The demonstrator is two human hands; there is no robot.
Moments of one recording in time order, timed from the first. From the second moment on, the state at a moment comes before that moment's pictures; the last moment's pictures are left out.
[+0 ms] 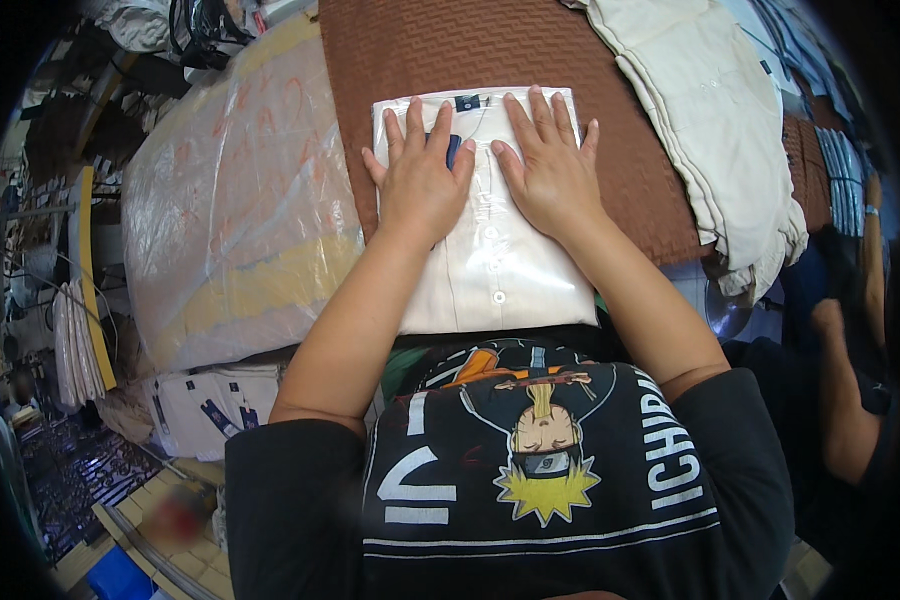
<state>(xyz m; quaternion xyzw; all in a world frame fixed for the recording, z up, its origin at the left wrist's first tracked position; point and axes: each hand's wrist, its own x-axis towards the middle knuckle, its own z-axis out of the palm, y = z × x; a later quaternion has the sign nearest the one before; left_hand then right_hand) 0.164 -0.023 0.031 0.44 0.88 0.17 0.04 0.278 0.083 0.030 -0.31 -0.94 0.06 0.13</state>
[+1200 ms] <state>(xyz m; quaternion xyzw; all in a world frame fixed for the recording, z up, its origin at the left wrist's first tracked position) 0.102 -0.082 0.084 0.41 0.90 0.13 0.08 0.384 0.026 0.104 -0.23 -0.82 0.52 0.02</state>
